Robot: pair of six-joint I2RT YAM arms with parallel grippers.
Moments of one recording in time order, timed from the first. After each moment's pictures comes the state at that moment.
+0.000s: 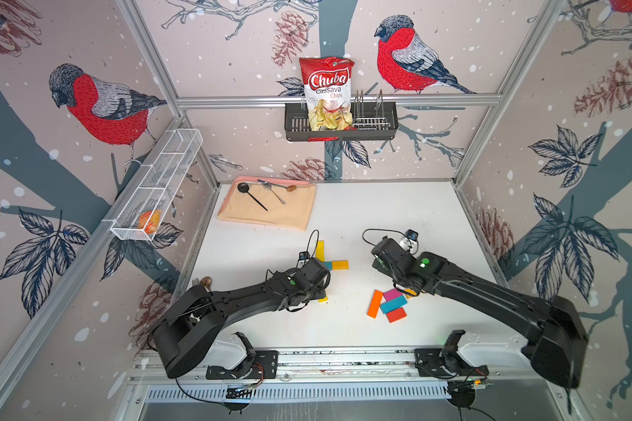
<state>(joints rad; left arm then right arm) -0.86 1.42 0.67 -0.35 -0.14 -0.88 0.87 1.19 0.86 -0.72 0.46 1.13</state>
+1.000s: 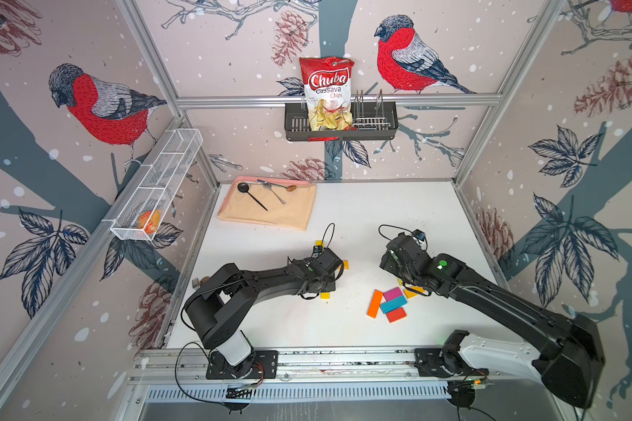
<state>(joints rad) -0.86 1.62 0.83 -0.38 -0.12 -0.84 0.80 1.14 0.87 -0.74 0.33 1.07</state>
